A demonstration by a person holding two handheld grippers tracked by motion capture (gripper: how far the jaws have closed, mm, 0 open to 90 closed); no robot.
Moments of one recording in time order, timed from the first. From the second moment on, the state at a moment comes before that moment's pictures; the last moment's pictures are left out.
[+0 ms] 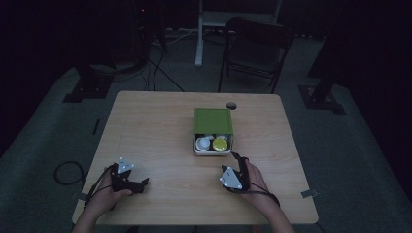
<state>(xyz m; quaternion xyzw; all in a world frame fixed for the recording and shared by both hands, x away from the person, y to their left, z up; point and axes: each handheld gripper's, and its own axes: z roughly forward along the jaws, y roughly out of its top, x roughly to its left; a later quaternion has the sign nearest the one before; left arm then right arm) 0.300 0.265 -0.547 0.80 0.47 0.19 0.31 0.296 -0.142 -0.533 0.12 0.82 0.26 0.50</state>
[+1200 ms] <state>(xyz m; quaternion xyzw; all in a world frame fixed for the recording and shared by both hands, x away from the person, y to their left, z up) 0.300 0.265 -0.547 0.80 0.47 0.19 0.31 0.319 -0.091 -0.542 -0.01 0.83 0.20 0.53</state>
